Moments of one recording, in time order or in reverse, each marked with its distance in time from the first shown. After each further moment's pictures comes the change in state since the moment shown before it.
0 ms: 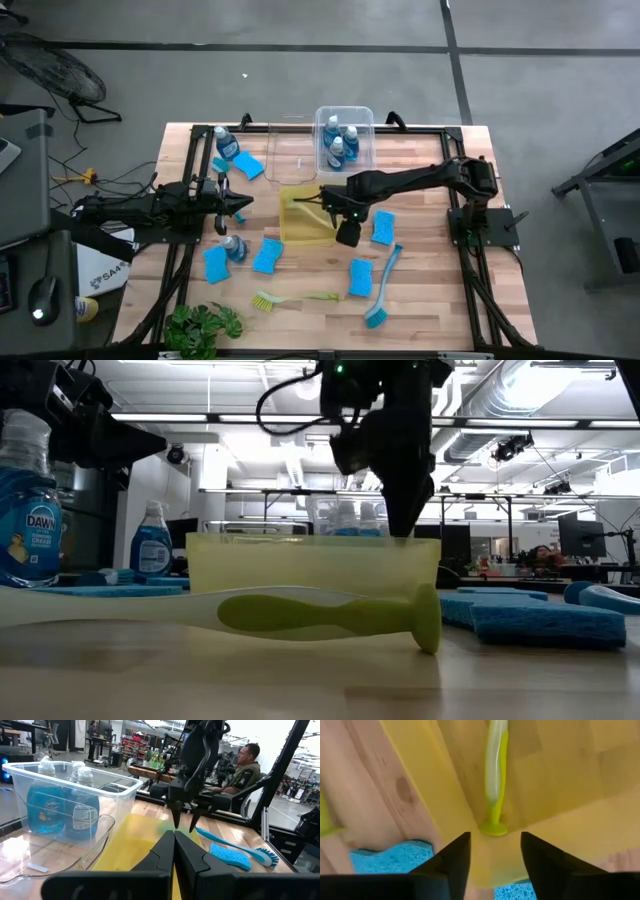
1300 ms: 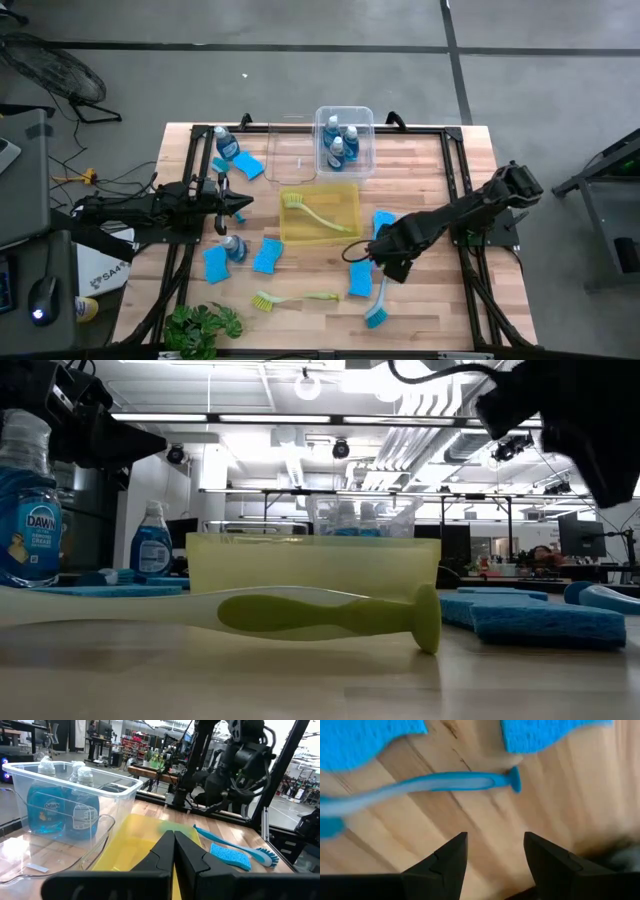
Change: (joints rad) left arm 0.000 0.000 0.000 0.000 0.000 0.000; right arm 0.400 -0.283 -0.268 -0.296 0.083 0.553
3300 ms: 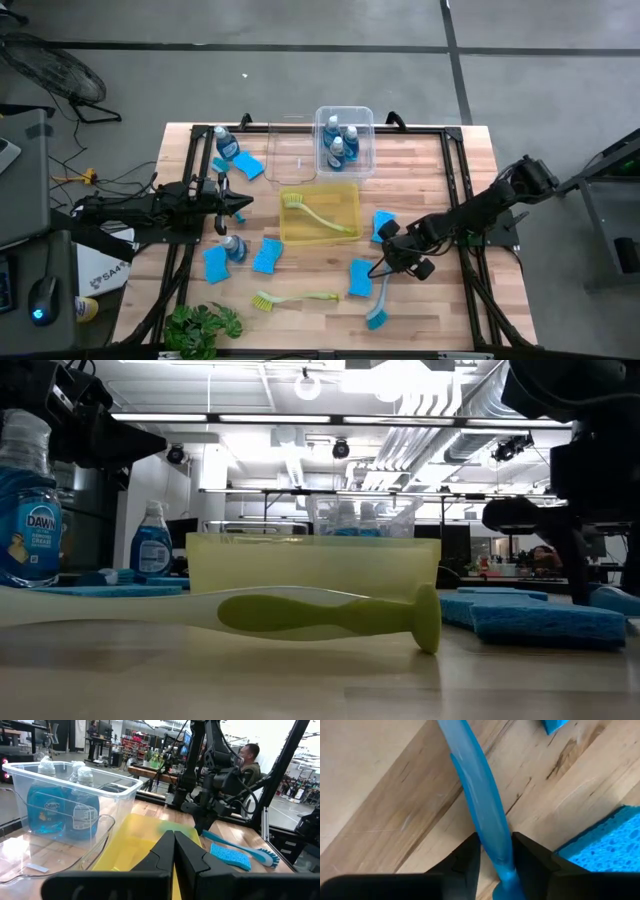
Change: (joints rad) left arm 0.000 0.000 0.000 0.000 0.000 0.000; right arm -0.009 -0.129 -0.549 0.794 0.030 -1.220
